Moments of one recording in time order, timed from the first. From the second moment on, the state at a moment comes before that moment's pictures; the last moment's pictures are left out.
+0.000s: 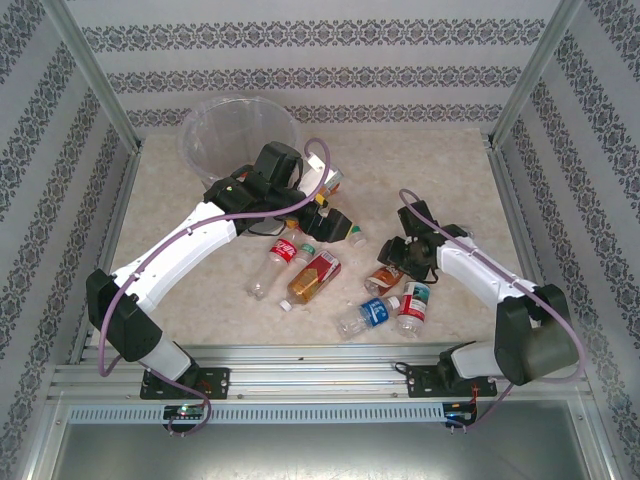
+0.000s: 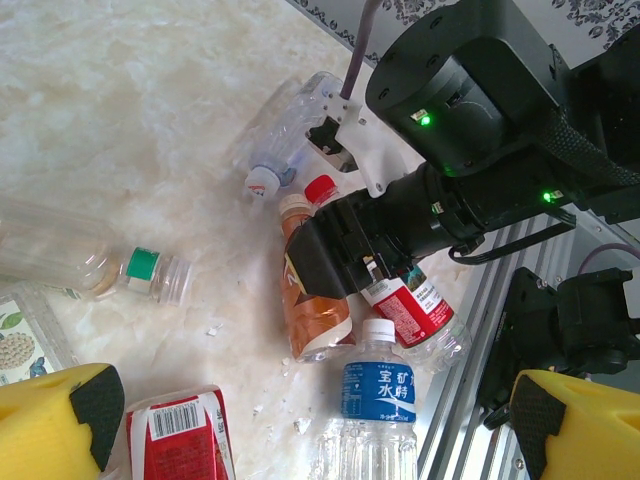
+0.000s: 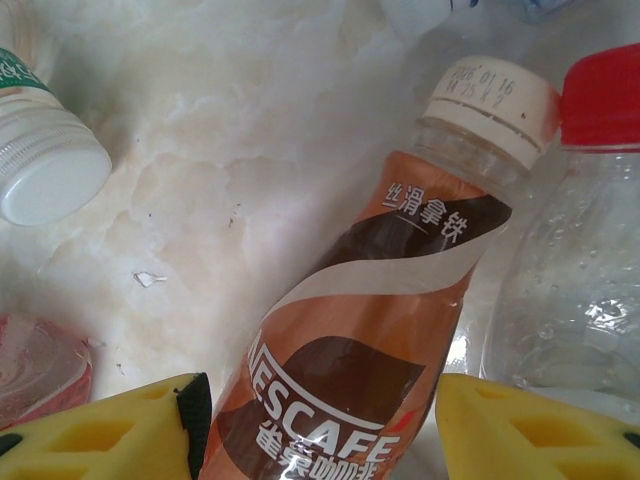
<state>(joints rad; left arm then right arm) -0.64 1.57 1.56 -0.70 0.49 -0.06 0.32 1.38 0.85 -0.70 -0.10 0.79</state>
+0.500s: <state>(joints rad) -0.64 1.57 1.56 -0.70 0.49 -0.06 0.34 1.46 0.86 -0.67 -0.09 0.82</state>
